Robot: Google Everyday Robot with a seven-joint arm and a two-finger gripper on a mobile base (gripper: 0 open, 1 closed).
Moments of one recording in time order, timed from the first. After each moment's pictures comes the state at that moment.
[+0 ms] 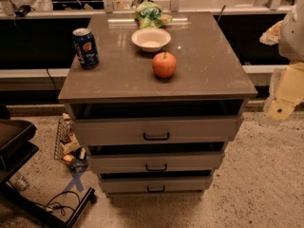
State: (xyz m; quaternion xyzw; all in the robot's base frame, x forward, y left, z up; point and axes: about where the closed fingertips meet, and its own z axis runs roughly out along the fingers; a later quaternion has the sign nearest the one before) arm 0.438 -0.216 0.977 -0.60 0.78 -0.04 0.16
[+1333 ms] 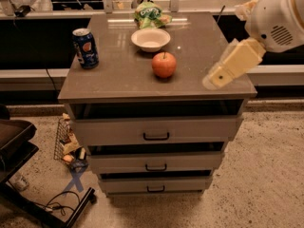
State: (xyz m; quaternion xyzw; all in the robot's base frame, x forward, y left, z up) arm 0.499 -0.142 1.008 -0.52 0.76 0.05 0.38
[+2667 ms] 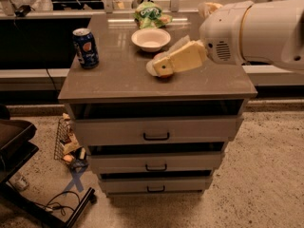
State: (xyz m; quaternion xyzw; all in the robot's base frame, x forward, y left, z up) arm 0.522 -0.049 1.024 -0.43 0.69 0.16 0.56
